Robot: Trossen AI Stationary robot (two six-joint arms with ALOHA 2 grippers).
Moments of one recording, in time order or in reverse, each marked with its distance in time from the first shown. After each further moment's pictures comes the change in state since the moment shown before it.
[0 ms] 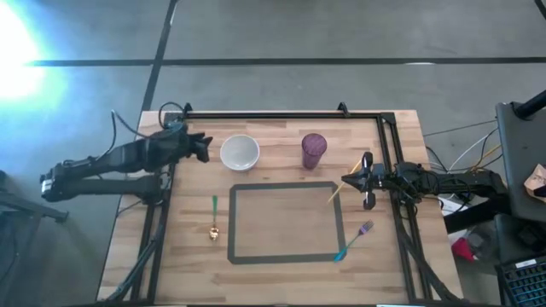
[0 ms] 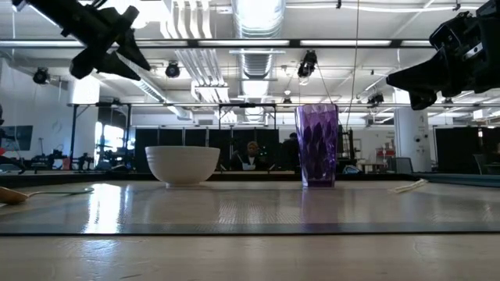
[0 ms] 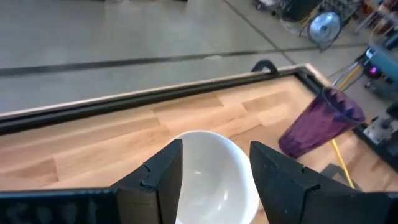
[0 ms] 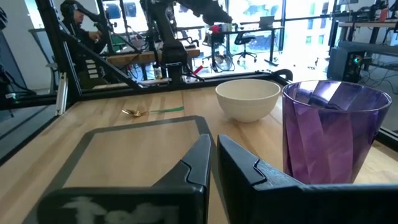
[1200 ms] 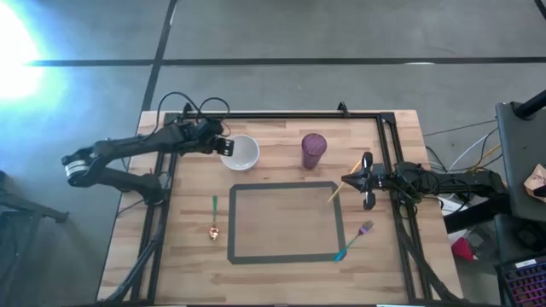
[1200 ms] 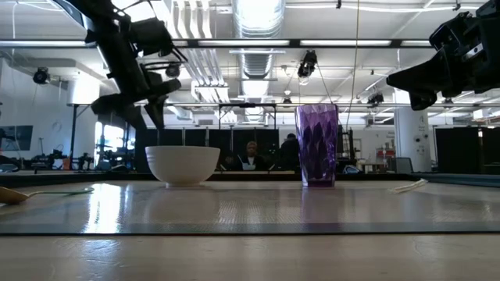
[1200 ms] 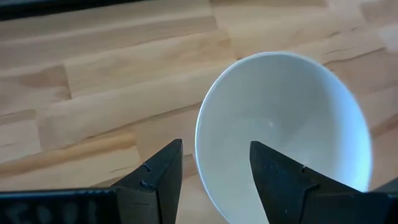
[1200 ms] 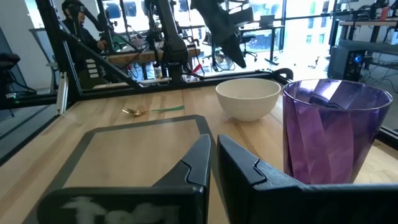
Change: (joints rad) left arm 0.254 0.452 0.113 -0.085 0.246 -0.090; right arm 0.000 0.000 0.000 -0.003 -0.002 0.003
